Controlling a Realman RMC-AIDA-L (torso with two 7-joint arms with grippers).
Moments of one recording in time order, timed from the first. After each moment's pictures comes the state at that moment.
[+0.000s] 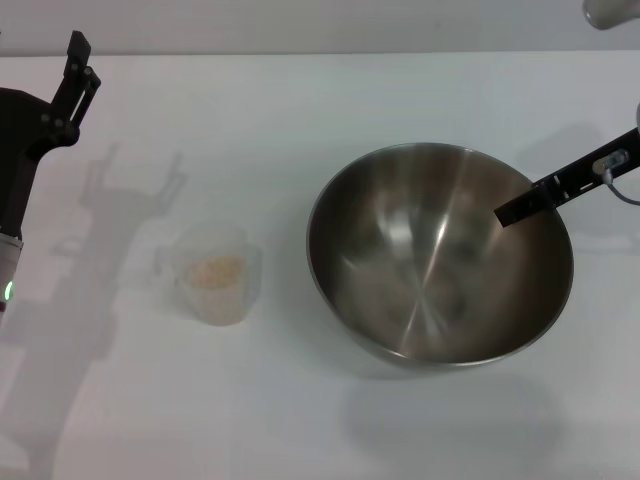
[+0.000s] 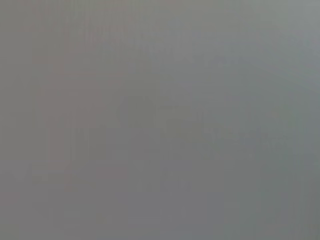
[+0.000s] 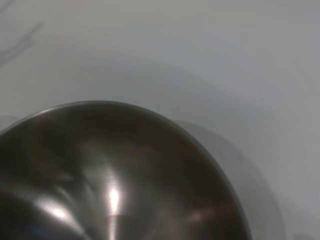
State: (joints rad) left arm -0.36 -2.08 -0.76 -0.31 2.28 1.48 0.02; right arm 0.62 2.03 -1.17 -1.24 0.57 1.55 -0.53
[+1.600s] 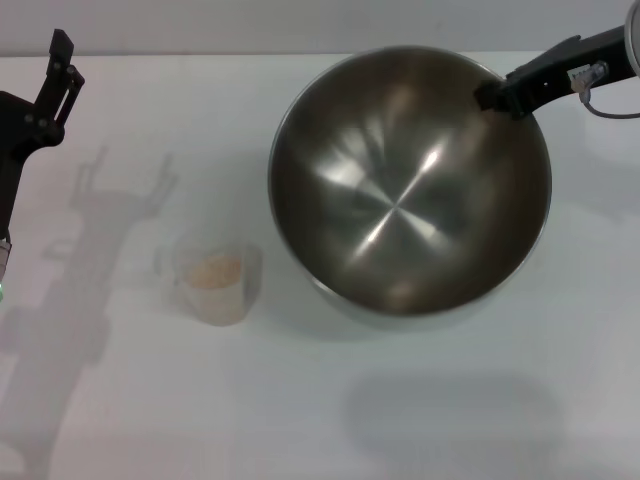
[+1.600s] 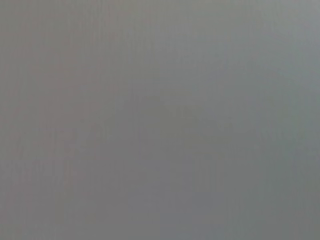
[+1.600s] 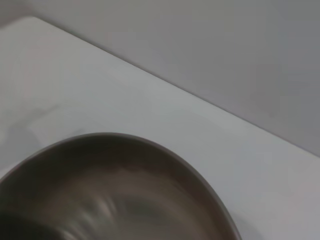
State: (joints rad) left arm -0.34 -2.08 -0.77 -0.31 2.28 1.50 0.01; right arm 0.59 2.07 -1.15 -1.47 0.69 1.47 -0.66
